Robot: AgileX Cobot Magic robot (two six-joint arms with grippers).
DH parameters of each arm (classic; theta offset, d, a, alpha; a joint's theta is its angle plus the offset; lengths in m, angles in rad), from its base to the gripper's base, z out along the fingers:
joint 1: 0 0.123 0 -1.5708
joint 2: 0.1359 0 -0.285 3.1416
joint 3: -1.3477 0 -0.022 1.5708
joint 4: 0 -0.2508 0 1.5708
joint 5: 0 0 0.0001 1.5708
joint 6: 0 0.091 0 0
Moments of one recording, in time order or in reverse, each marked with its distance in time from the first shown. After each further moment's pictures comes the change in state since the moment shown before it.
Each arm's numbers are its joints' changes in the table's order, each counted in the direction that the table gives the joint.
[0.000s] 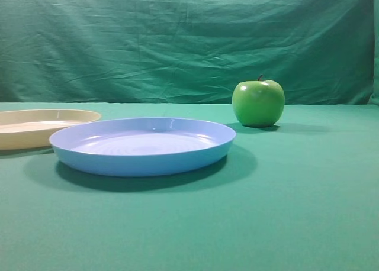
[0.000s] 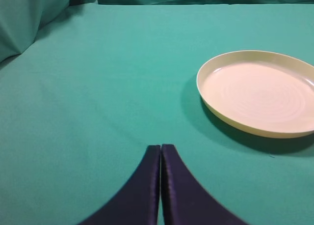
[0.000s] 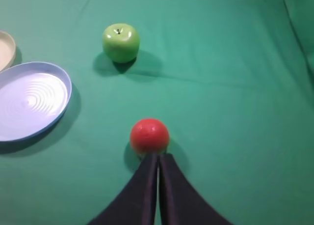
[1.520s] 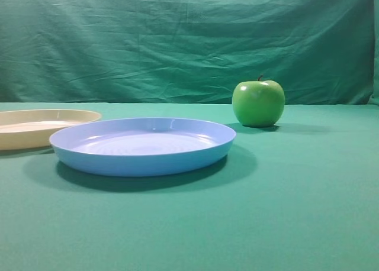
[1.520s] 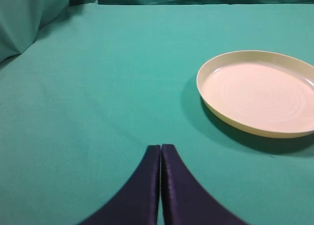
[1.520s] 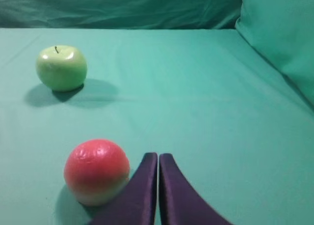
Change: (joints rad) left arm 0.000 0.000 0.000 0.000 0.000 0.000; right arm -0.198 -0.277 -0.798 -0.043 -0.799 -0.091
